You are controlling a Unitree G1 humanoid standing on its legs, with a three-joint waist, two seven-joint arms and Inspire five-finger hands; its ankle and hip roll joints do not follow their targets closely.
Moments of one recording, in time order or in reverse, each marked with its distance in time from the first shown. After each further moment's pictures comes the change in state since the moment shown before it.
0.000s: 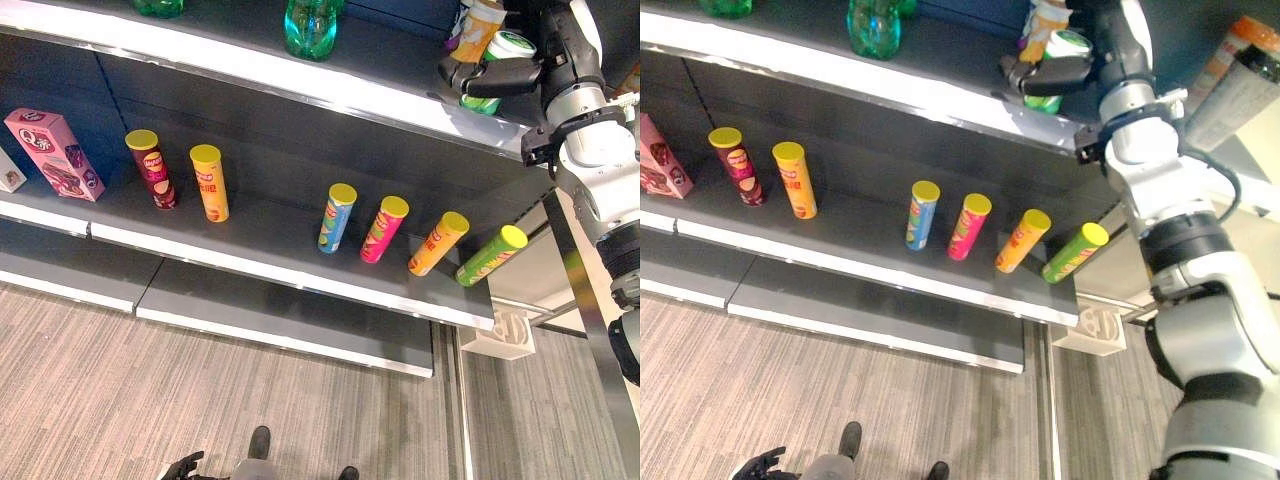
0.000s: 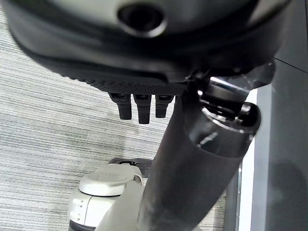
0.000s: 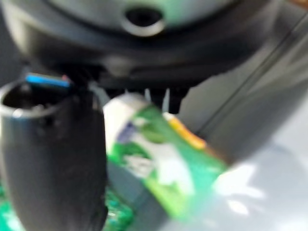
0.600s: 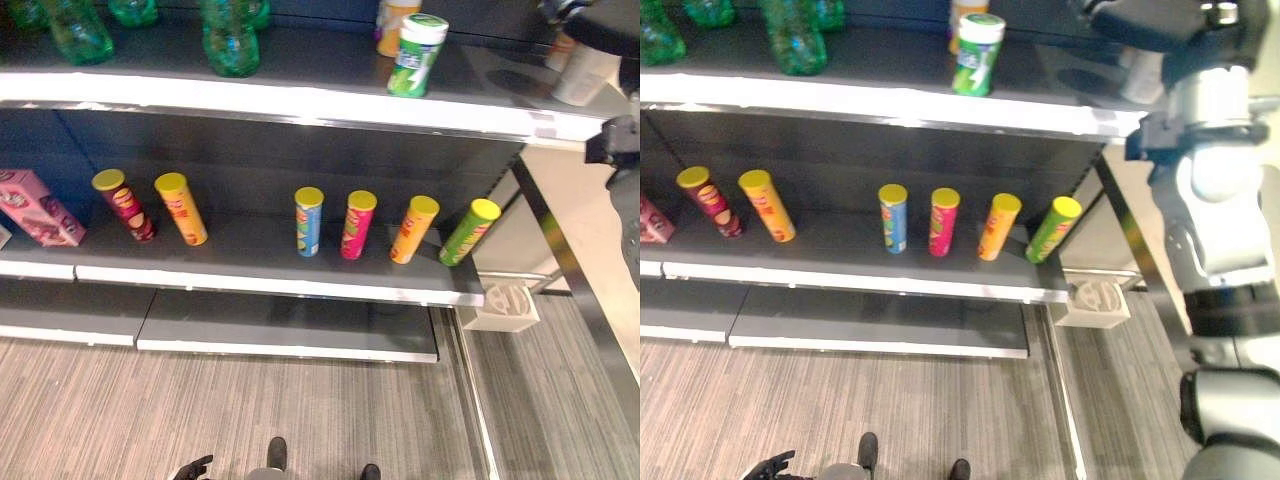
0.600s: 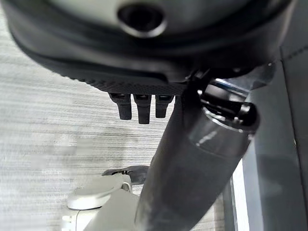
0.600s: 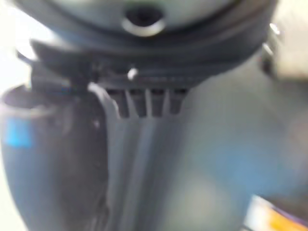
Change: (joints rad) left arm 0.028 -0.067 0.010 -0.009 0.045 0.029 -0.004; right arm 0.537 -0.099 -0.564 -0.757 0.104 -0.171 -0.063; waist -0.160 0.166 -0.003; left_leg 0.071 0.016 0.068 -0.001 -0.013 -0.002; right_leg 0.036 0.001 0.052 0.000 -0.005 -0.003
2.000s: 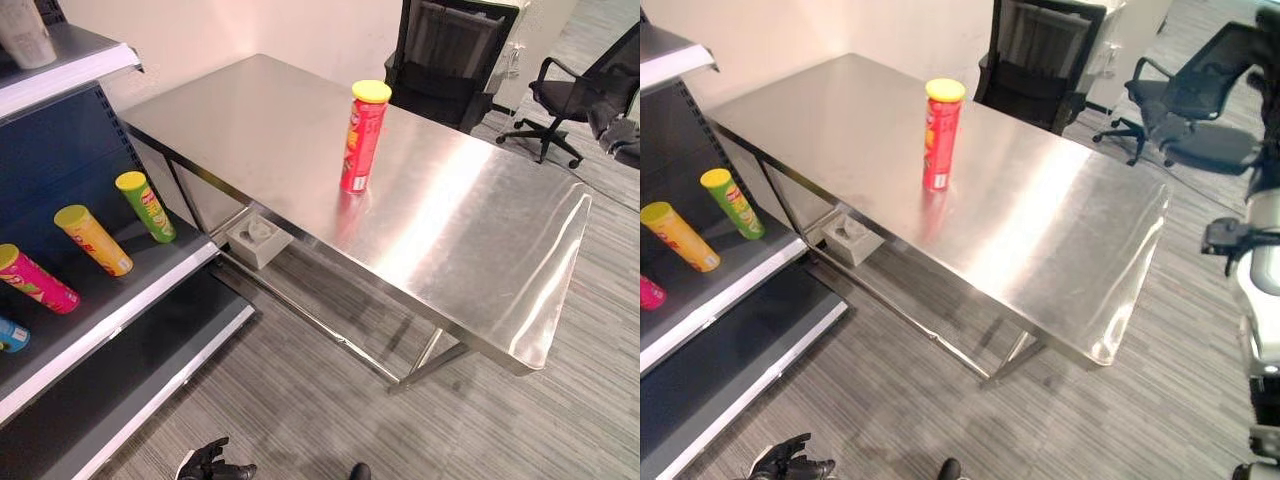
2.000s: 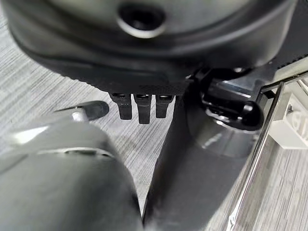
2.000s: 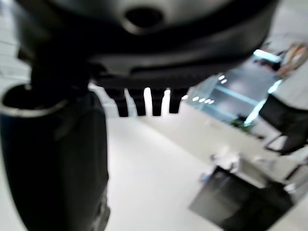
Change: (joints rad) left arm -0.049 0.040 0.031 -0.151 -0.008 -0.005 -0.060; right arm 0.370 -0.090 -0.152 0.260 -0.122 0.121 0.015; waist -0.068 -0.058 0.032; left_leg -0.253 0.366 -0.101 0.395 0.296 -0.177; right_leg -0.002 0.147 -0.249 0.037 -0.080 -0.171
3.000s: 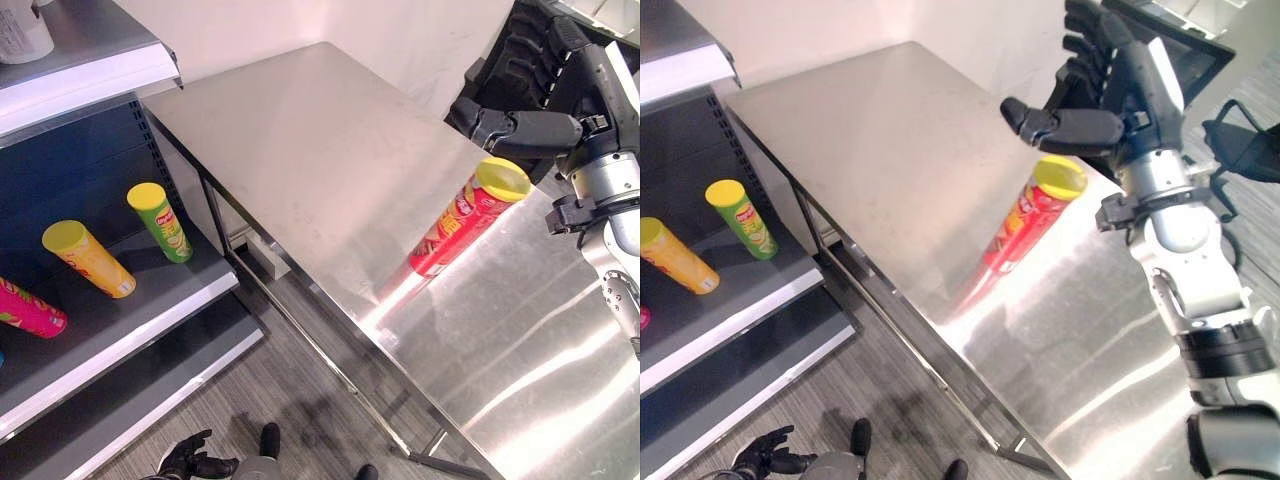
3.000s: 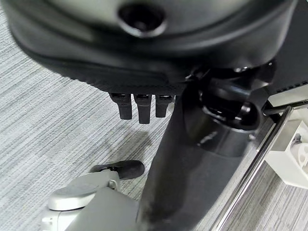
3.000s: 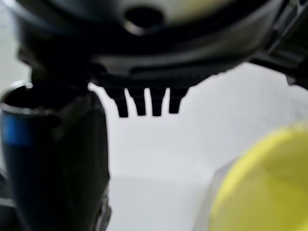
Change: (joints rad) left arm 0.025 0.036 0.007 0.051 0.012 0.010 -0.001; right arm -0.301 0.073 0.302 -0.079 0.093 0.027 0.139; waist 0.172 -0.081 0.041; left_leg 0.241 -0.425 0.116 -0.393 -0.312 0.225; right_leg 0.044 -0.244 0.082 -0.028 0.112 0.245
